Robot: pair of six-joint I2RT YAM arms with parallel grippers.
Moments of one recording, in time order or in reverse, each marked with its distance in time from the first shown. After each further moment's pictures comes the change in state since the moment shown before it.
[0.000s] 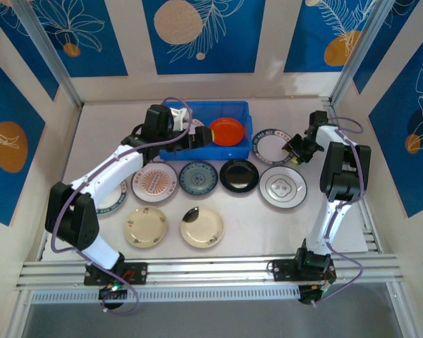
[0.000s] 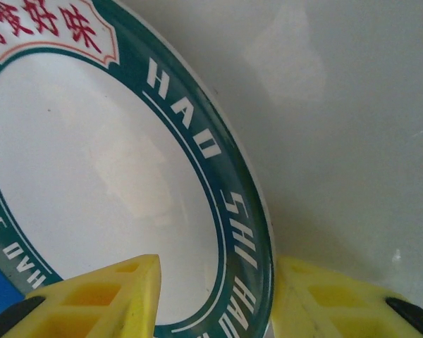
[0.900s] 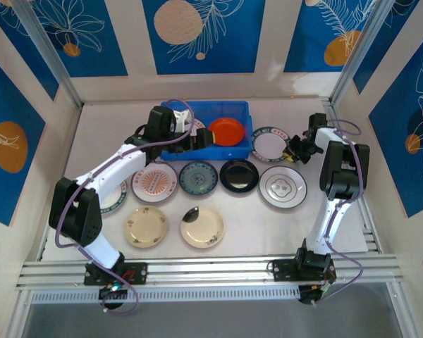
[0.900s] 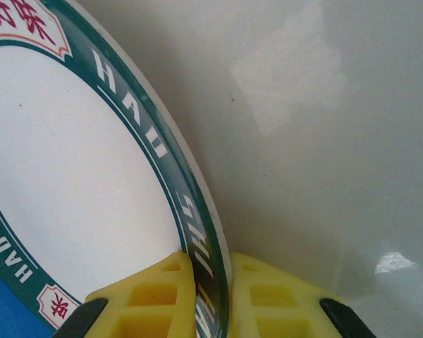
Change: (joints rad) left arm 0.000 0.038 0.000 0.000 0.000 0.004; right arm 0.001 0.011 -0.034 0.070 -0.050 0.000
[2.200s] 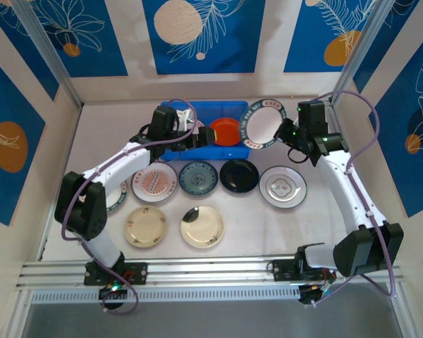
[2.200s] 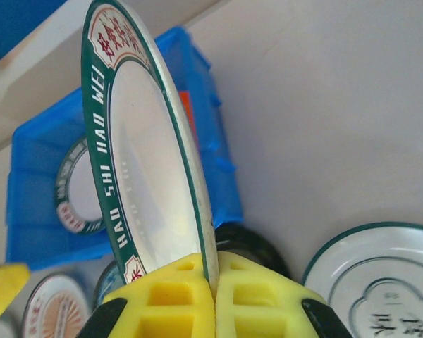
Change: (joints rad) left arm 0.000 0.063 0.013 0.082 -0.022 -0.031; right arm 0.346 -0.729 -0.113 -0.064 0.281 0.034
